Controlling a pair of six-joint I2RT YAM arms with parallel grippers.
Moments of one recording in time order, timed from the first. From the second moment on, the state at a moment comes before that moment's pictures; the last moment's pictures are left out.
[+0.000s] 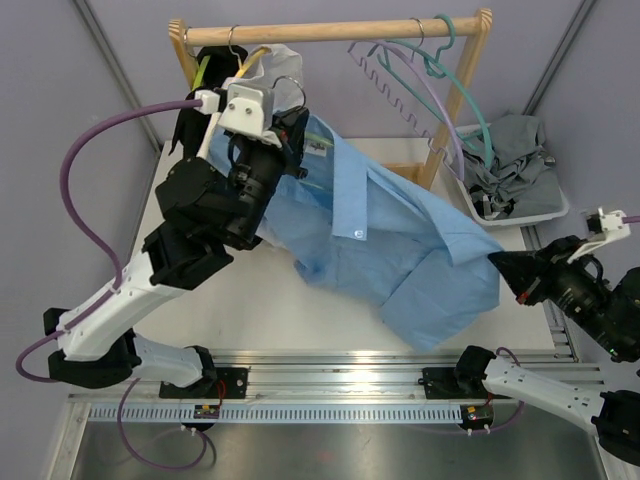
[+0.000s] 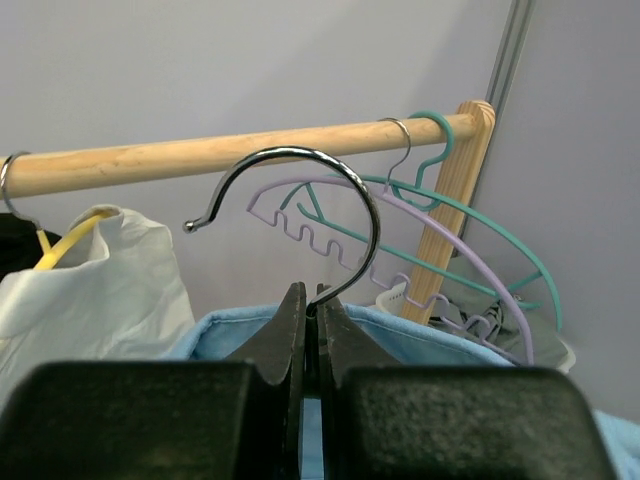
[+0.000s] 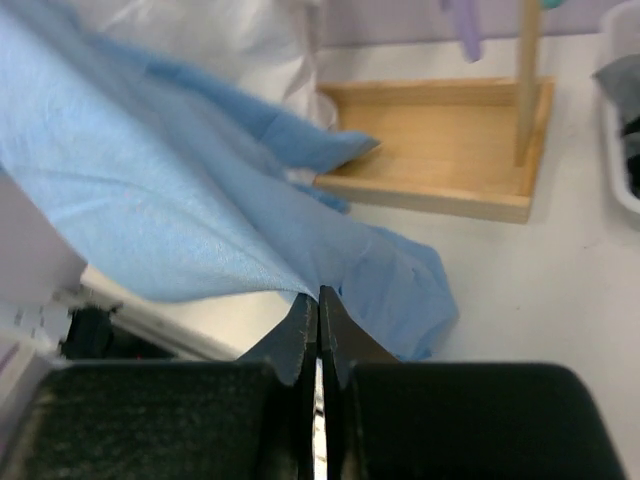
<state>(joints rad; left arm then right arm) -1.12 1.32 1.85 -0.12 -0.68 0.17 0.95 0.63 1.62 -1.20 0.39 0.44</state>
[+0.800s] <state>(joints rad) -1.15 1.08 1.66 -0.30 -0.68 0.01 0.96 0.58 1.67 -1.21 0.90 0.67</state>
